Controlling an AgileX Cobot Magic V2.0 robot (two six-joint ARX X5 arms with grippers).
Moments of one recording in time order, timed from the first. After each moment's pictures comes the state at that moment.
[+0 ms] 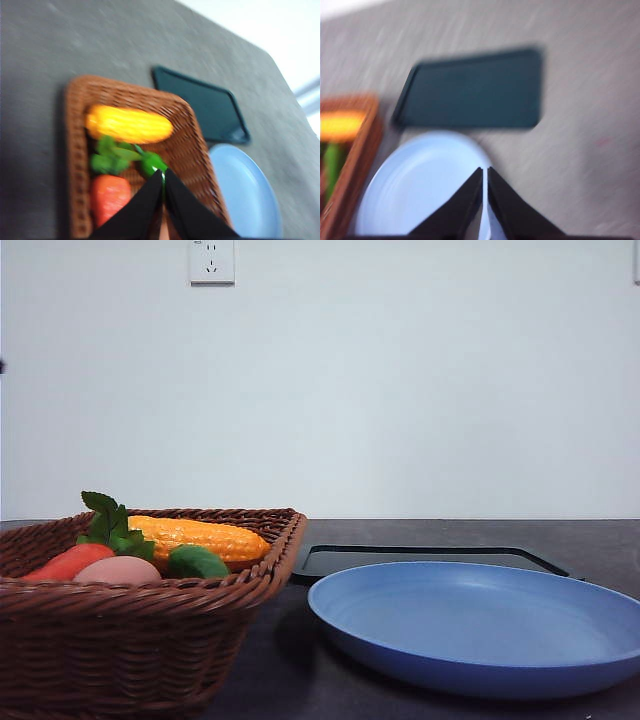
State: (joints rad) left_arx -0.04 0.66 0.53 -0.35 0.57 -0.39; right_arx 0.04 0.62 0.62 -0.61 -0.35 0.27
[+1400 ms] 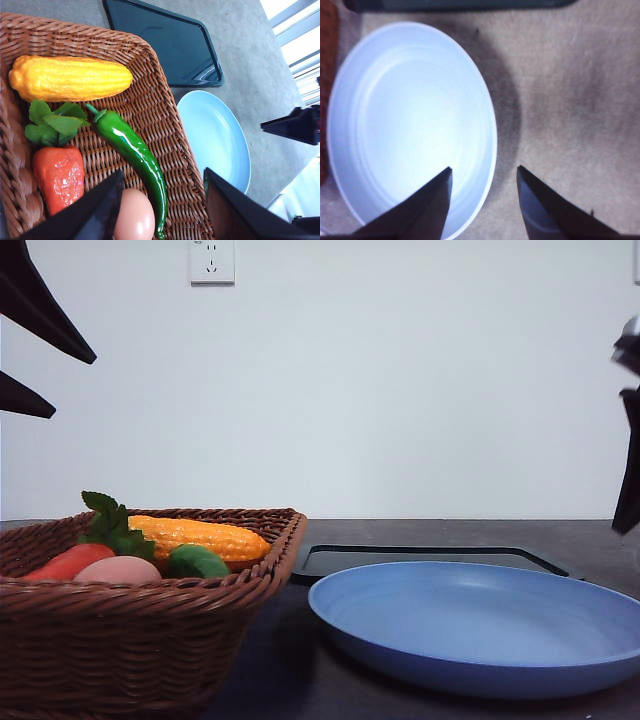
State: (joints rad) left_arx -0.16 0.88 0.65 -0.45 0.65 -0.31; right_arx 0.07 1.21 0.69 -0.65 -0.49 0.15
